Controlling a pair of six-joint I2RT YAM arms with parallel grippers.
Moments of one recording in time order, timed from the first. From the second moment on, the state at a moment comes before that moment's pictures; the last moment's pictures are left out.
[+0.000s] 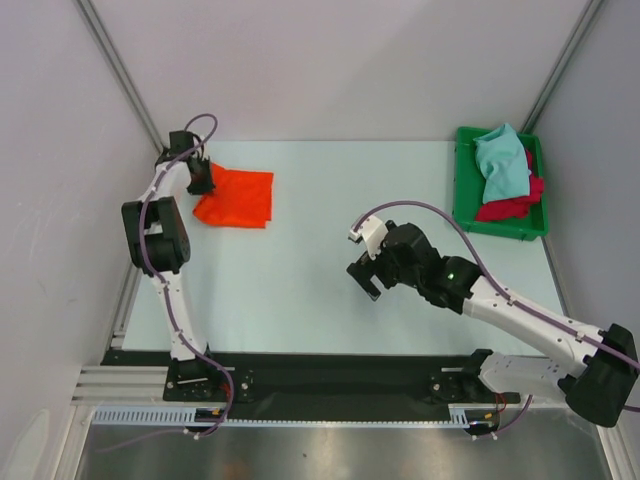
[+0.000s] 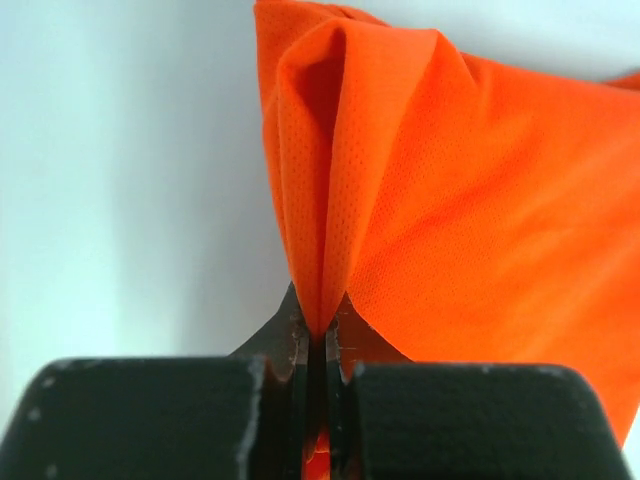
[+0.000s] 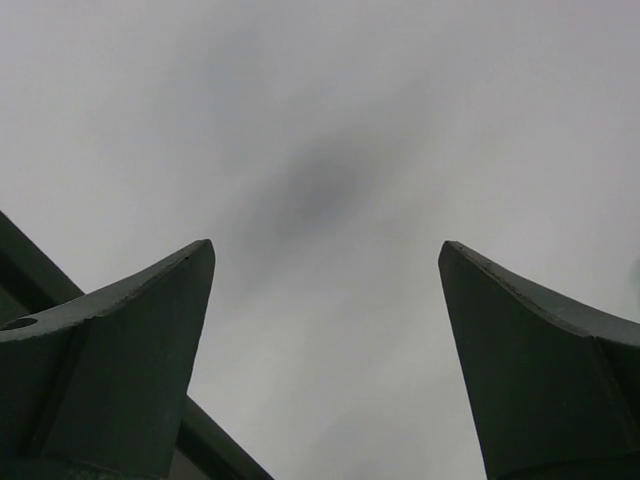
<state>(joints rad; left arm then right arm) 0.15 2.25 1.84 -0.55 0.10 -0.03 0.85 1.11 0.91 -0.43 0.10 -0.14</state>
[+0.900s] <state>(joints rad) 0.17 2.56 2.27 -0.39 -0.33 0.08 0.79 1.40 1.09 -0.49 0.09 -0.14</state>
